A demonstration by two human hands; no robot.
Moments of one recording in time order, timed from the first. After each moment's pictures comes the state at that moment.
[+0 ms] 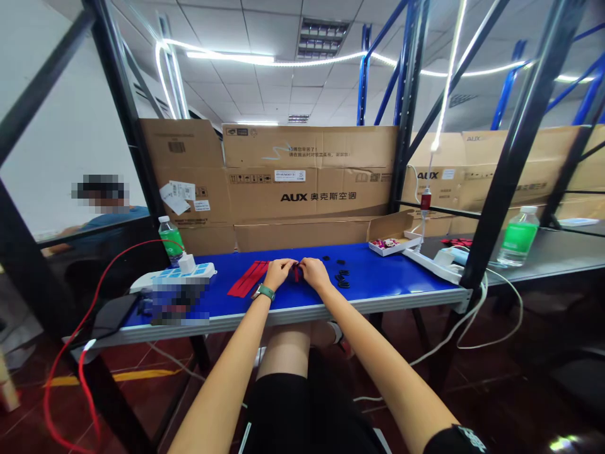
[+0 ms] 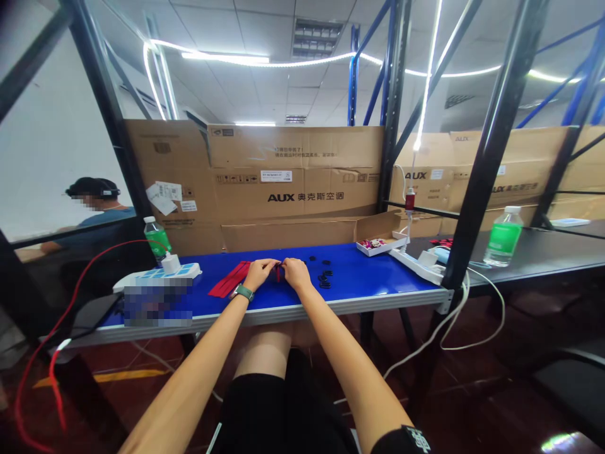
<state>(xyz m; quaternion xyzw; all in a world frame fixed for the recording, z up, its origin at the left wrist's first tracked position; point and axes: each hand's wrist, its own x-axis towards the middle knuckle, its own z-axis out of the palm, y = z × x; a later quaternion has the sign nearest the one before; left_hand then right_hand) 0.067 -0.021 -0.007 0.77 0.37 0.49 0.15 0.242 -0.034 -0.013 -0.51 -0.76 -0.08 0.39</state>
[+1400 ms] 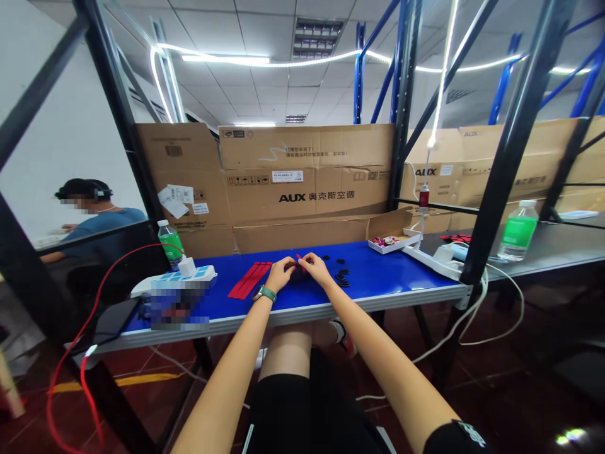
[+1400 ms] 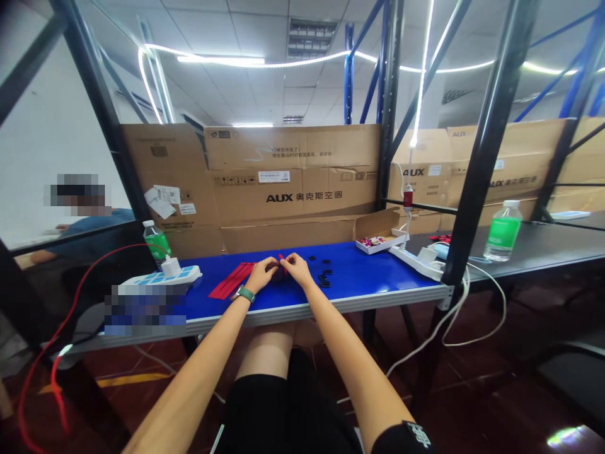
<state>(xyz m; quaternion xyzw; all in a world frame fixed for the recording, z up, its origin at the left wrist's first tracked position) 0.072 -0.021 -0.010 0.80 0.33 0.47 0.17 0.252 -0.009 -0.025 -0.42 -0.67 0.24 0.57</state>
